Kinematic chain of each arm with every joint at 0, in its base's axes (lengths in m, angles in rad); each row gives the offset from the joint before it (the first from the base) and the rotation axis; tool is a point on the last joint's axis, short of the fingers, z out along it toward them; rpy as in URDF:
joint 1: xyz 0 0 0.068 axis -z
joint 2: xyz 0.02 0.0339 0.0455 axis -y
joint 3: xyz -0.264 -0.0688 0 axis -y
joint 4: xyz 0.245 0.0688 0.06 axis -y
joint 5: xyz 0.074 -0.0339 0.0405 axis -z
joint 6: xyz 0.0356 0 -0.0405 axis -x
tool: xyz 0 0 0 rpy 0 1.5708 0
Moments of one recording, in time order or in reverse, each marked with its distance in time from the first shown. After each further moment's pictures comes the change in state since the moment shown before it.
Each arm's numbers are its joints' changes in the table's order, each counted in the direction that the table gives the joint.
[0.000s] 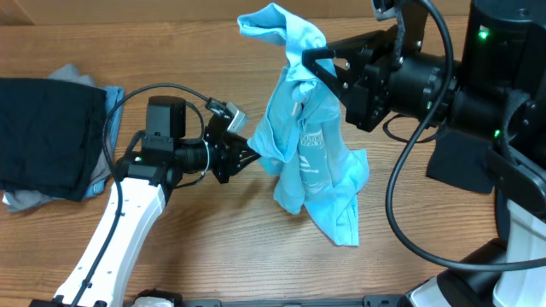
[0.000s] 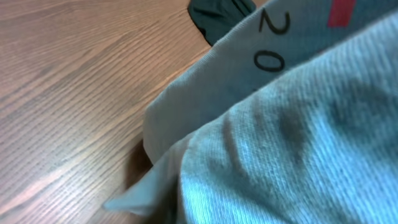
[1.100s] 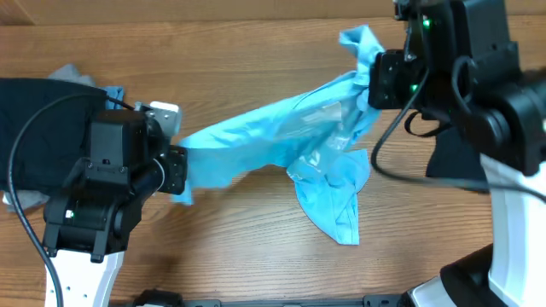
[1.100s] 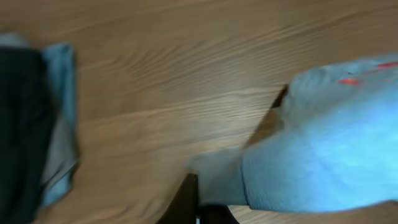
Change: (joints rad) left arm -0.002 0.280 0.348 -0.647 -0.951 0.186; right arm 0.113 0.001 -0.234 -0.239 0.492 -0.130
